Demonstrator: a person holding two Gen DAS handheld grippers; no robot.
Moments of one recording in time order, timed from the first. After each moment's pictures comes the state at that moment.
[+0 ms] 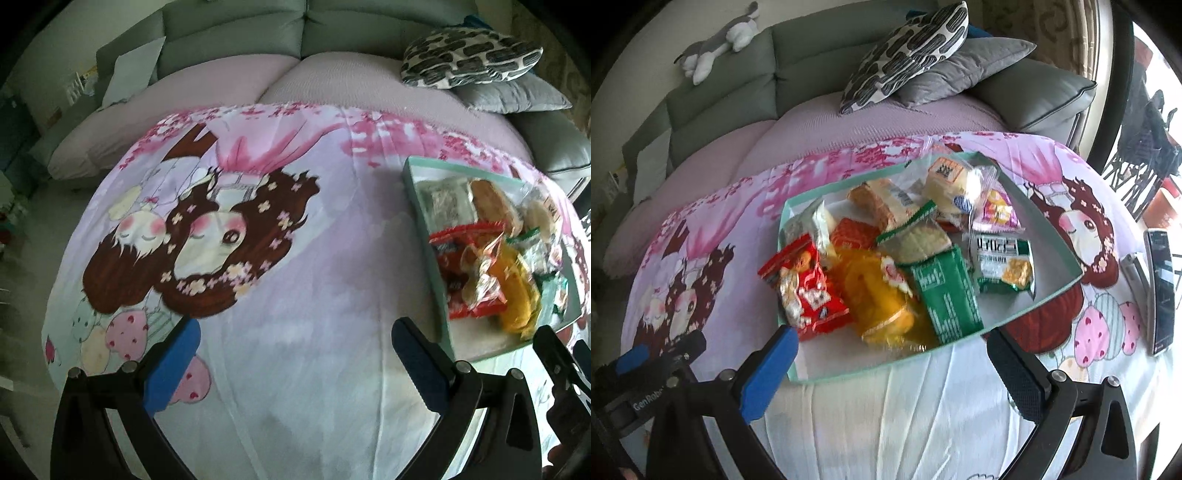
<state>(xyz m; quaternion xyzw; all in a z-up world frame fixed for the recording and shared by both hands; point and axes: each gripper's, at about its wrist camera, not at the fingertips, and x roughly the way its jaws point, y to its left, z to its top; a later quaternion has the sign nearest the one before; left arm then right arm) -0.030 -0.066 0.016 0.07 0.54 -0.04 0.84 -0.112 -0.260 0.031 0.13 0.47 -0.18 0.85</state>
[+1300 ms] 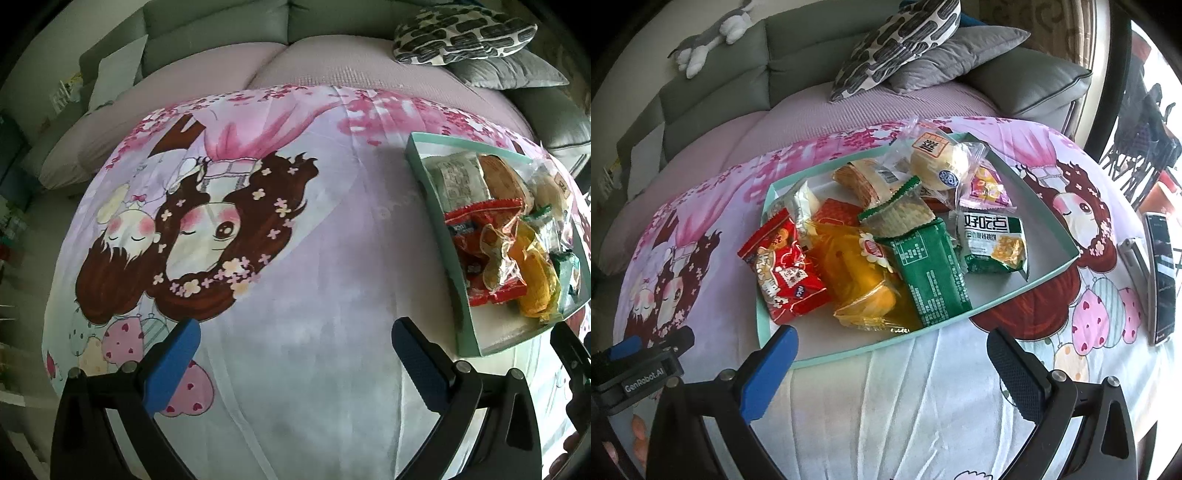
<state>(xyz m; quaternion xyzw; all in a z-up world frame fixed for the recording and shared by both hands) -0.019 -0.067 -0.003 0.09 0.56 -0.07 0.82 -0.118 -0.271 0.016 0.14 0.48 -0.19 0.85</state>
